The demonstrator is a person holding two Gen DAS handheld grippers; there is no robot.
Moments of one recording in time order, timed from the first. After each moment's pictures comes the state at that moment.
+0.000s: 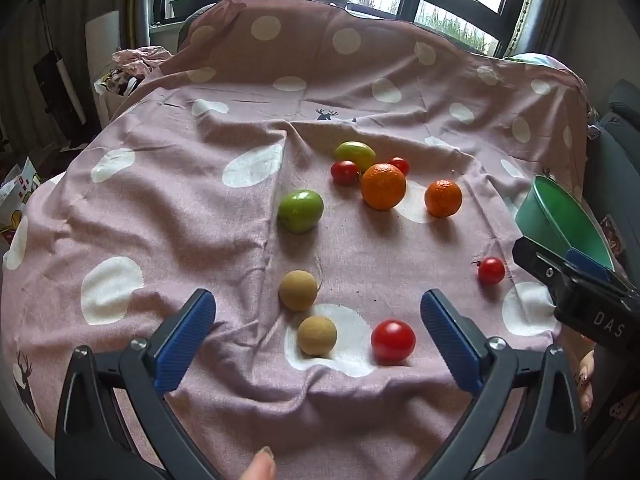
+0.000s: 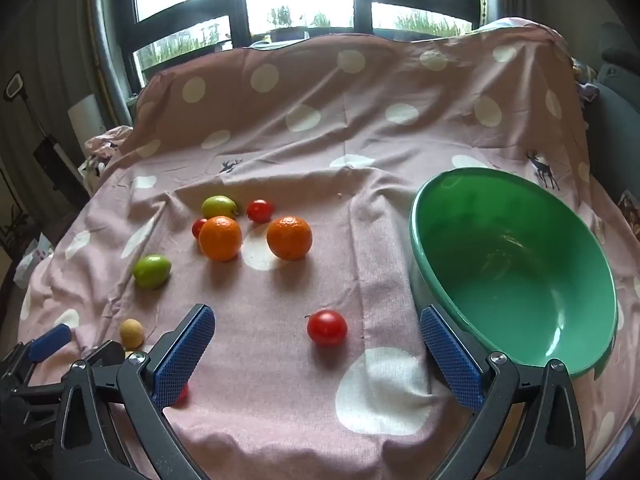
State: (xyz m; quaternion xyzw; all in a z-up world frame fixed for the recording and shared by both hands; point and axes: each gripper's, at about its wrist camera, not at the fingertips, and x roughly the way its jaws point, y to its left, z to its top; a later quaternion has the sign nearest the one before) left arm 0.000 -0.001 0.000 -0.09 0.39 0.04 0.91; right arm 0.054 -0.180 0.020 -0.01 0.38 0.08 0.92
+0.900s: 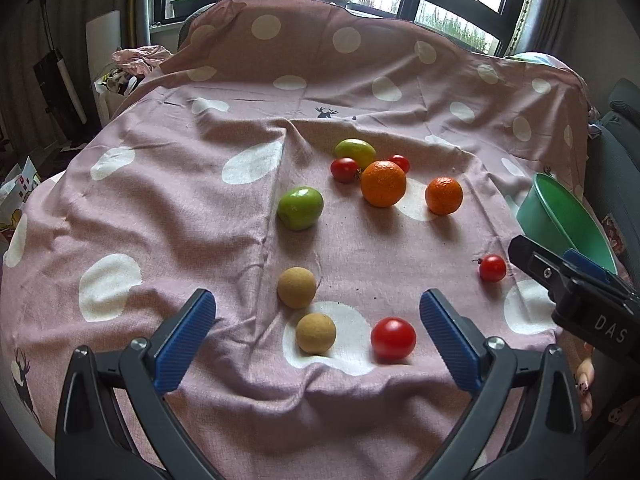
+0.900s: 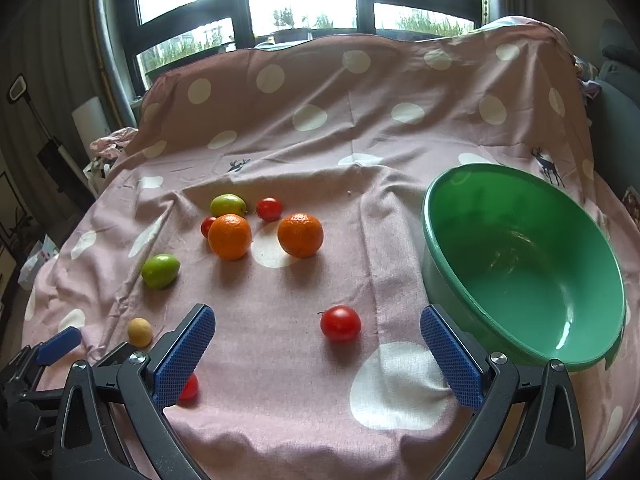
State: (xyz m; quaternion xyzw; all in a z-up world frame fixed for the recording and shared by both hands) left arm -0.001 -0.002 -0.004 -0.10 0.39 0.04 0.91; right arm 0.050 -0.176 0.016 0.00 0.37 0.08 0.93
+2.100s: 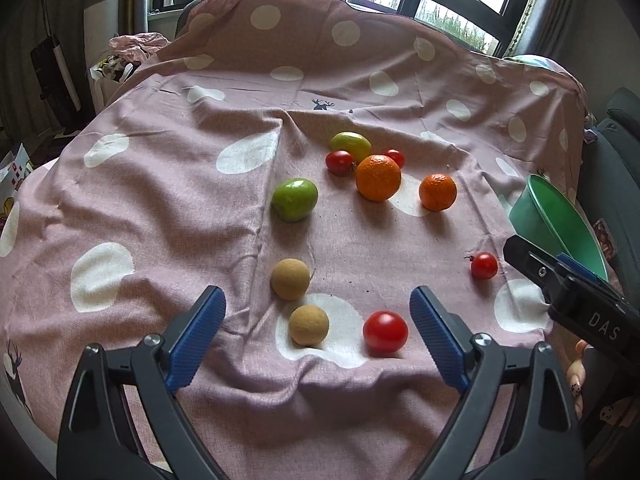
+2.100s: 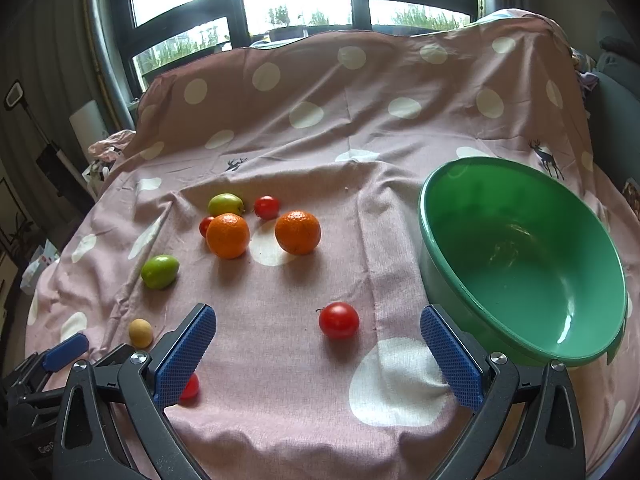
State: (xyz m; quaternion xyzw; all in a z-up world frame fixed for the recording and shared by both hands) left arm -0.001 0.001 -0.005 -0.12 0.41 0.02 0.90; right arm 0.051 -0.178 0.016 0.00 0.37 0.08 0.92
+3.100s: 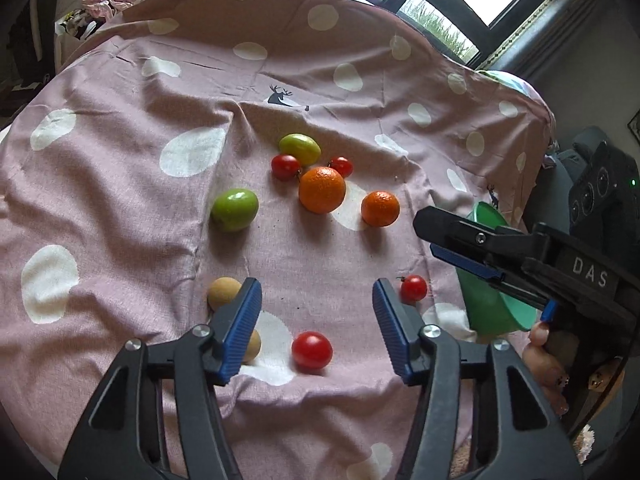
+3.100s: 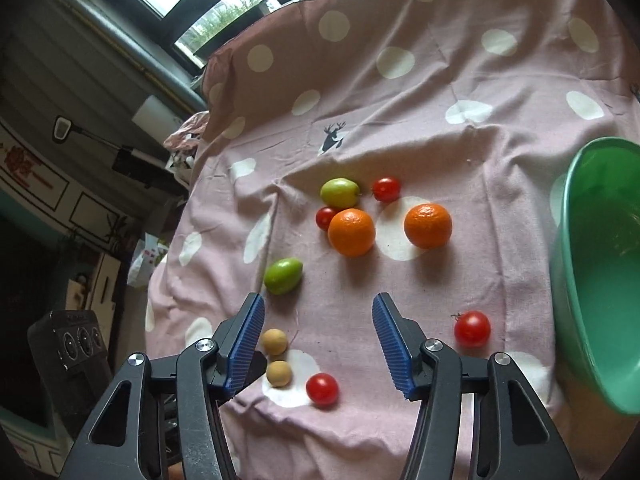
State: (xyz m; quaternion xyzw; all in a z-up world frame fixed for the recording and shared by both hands) left arm 0.027 0.002 0.019 -0.21 0.45 -0.07 0.87; right arm 0.107 -0.144 0.039 0.12 0.49 0.25 0.82
